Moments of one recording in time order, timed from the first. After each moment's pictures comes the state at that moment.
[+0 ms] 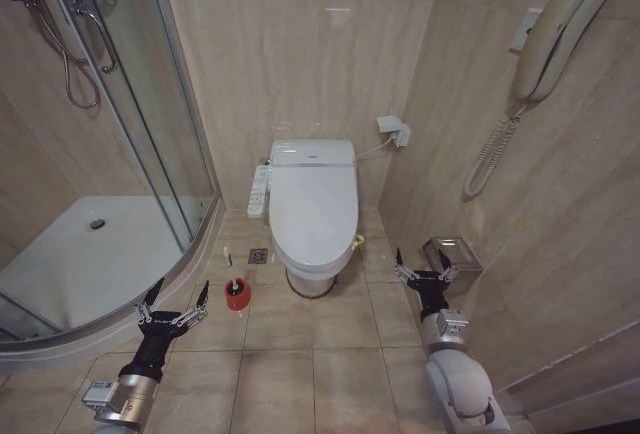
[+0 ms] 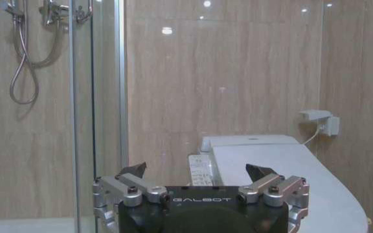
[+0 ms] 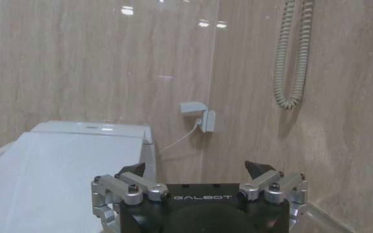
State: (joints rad) left arm 1.61 -1.24 -0.69 -2.05 -0.35 -0.20 0.09; right arm -1.33 1.42 0.54 1.93 0.06 0.00 0.21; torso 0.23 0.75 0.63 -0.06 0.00
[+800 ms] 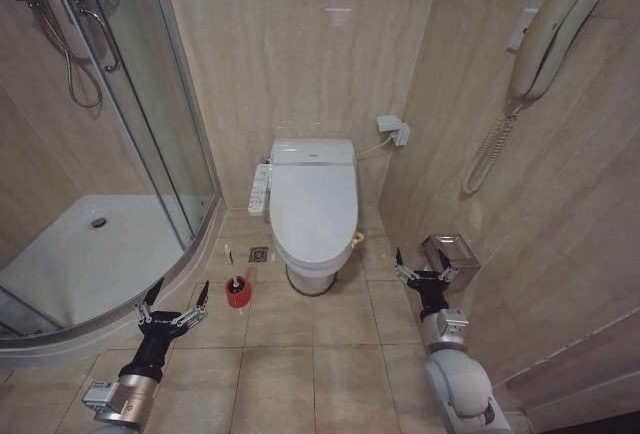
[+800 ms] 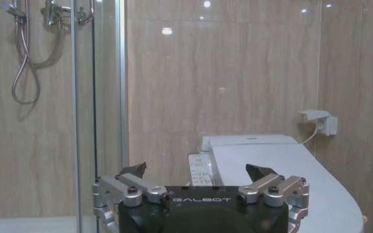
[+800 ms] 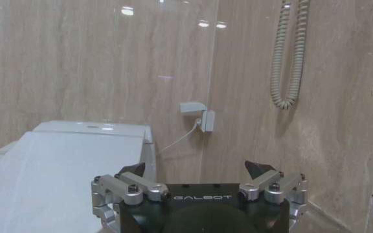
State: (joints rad) left arm 1.61 -1.24 -0.69 -2.05 -0.35 -0.20 0.09; right arm -1.33 1.42 0.54 1.93 0.06 0.00 0.21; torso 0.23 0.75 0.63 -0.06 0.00
